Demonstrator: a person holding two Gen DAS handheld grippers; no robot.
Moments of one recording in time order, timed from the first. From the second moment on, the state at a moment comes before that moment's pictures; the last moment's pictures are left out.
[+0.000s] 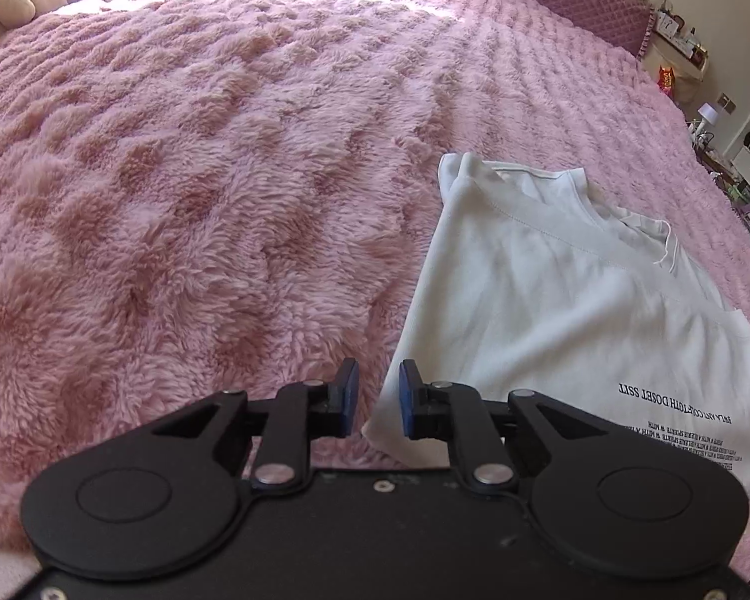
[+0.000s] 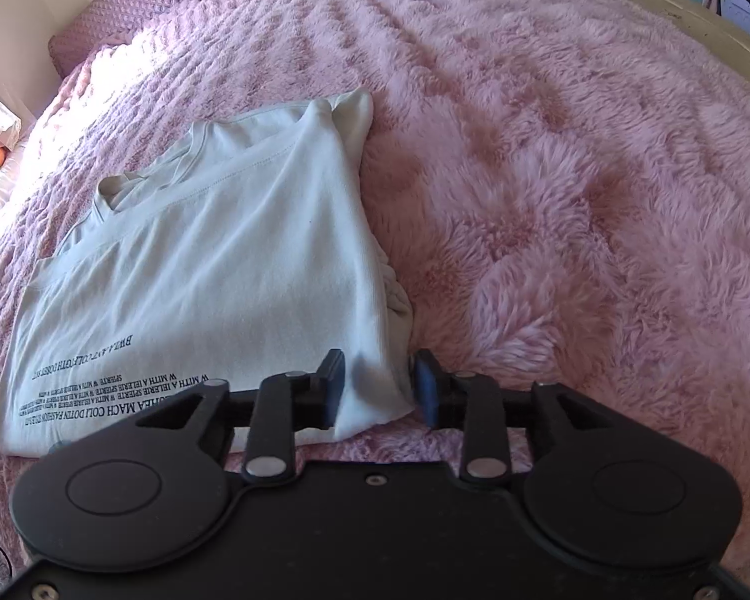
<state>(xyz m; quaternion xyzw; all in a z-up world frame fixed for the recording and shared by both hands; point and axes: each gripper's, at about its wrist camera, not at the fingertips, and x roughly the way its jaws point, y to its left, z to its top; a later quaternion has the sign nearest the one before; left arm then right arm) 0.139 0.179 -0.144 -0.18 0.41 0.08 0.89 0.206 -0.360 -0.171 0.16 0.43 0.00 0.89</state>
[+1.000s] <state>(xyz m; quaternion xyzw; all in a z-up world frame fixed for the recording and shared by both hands) 0.338 0.134 -0.178 -0.05 0.40 0.08 0.91 0.382 -0.326 -0.181 0.09 0.37 -0.01 0.92</state>
